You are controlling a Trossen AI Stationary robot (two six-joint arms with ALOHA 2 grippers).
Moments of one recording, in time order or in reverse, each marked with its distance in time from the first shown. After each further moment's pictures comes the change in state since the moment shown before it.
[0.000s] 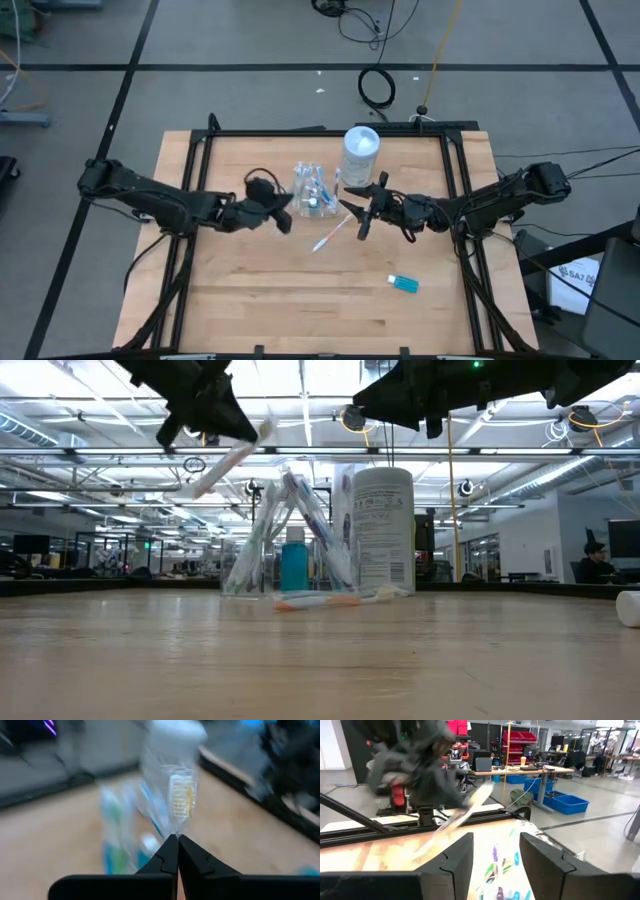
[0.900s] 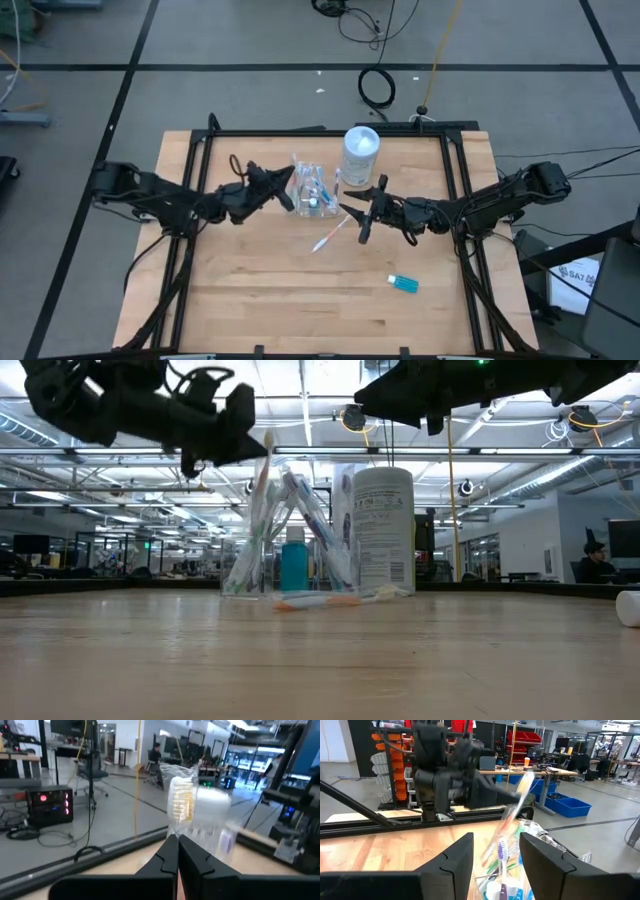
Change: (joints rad) left arm 0.195 0.148 -0.366 1.126 0.005 0.562; right arm 0.020 0.000 0.000 -0.010 0.006 -0.034
